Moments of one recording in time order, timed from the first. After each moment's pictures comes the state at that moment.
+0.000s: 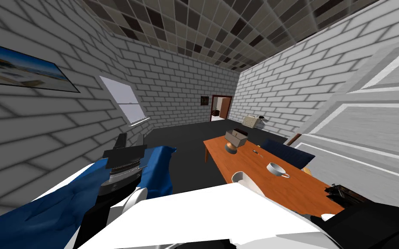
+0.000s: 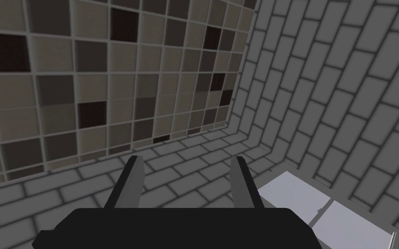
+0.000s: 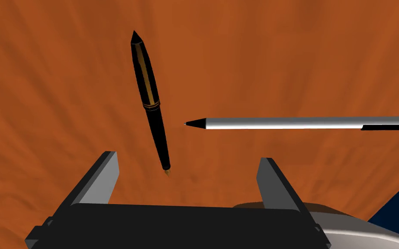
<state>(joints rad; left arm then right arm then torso) 0.55 0.05 0.07 -2.37 0.07 -0.58 0.17 0.43 -1.09 0.57 -0.83 0.69 -0.49 0.03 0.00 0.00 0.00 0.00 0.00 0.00</state>
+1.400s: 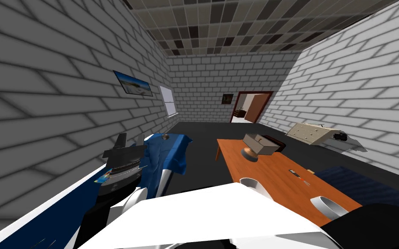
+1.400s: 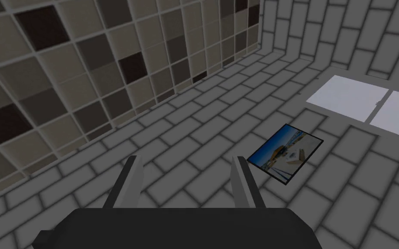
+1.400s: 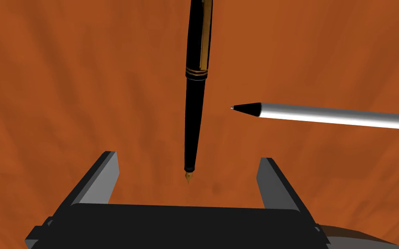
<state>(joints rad) 0.55 0.05 0.07 -2.37 0.07 -0.58 0.17 0.35 -1.00 0.74 -0.59 0.54 -0.51 -0.09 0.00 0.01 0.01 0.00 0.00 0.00</state>
